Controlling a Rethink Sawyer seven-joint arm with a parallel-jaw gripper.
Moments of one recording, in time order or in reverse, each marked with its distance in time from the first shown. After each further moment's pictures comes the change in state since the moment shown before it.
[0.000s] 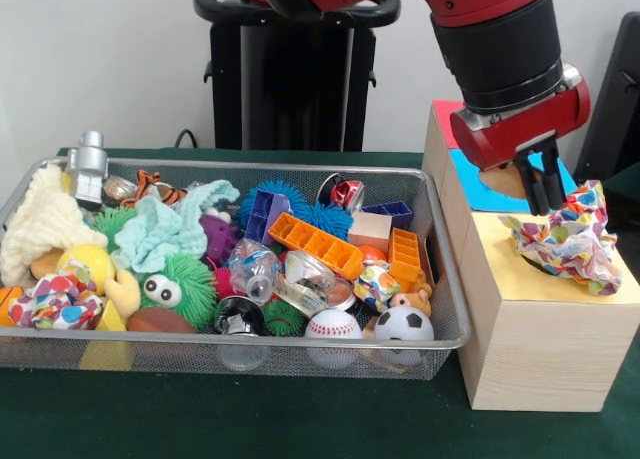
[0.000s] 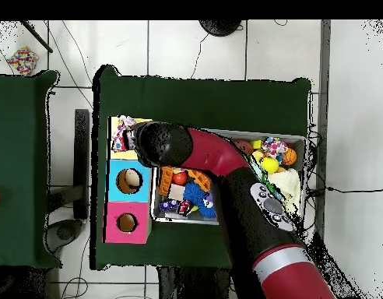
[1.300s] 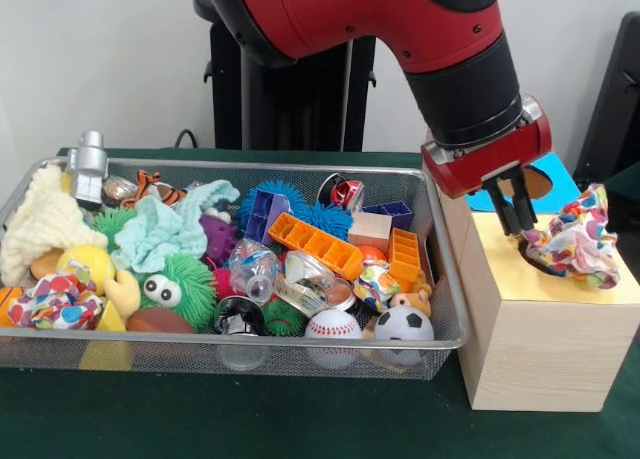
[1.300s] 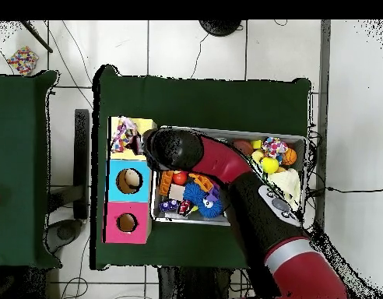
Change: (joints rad) arm -0.064 0.072 0.043 0.041 0.003 -0.042 0.000
